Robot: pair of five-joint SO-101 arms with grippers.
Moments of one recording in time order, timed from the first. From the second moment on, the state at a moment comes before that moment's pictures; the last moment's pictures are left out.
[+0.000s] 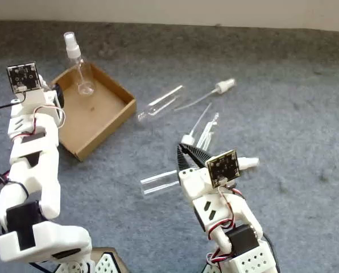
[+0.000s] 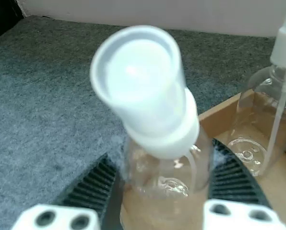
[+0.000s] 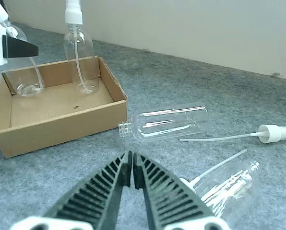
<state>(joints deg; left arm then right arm) -26.1 -4.4 44.7 -7.9 -0.9 -27.5 -104.3 95.7 29.6 1.8</state>
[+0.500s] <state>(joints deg) -27.6 5.4 37.7 -7.9 -0.8 -27.5 -104.3 95.7 29.6 1.8</state>
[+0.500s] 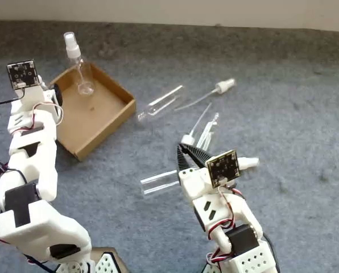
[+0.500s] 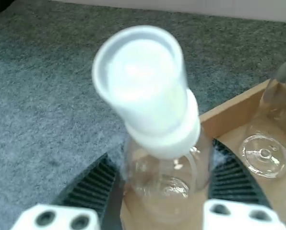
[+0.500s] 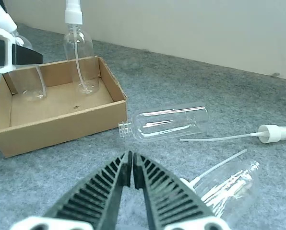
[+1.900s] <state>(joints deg) -29.0 5.8 41.6 -13.2 -0.9 -27.5 -104.3 95.7 31.0 1.8</state>
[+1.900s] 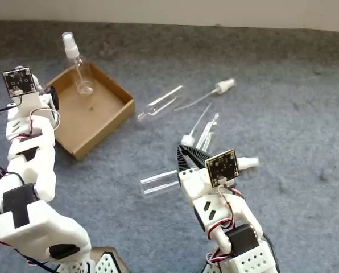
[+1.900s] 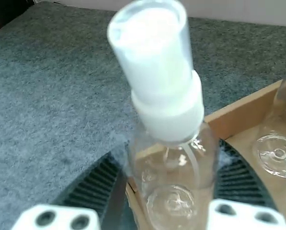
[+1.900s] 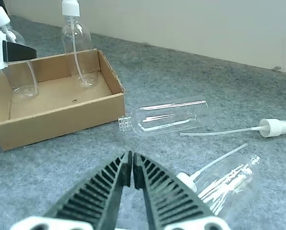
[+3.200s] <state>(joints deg) -29.0 -5.5 44.1 -0.9 -0.9 -27.5 -104.3 95.7 31.0 1.8</state>
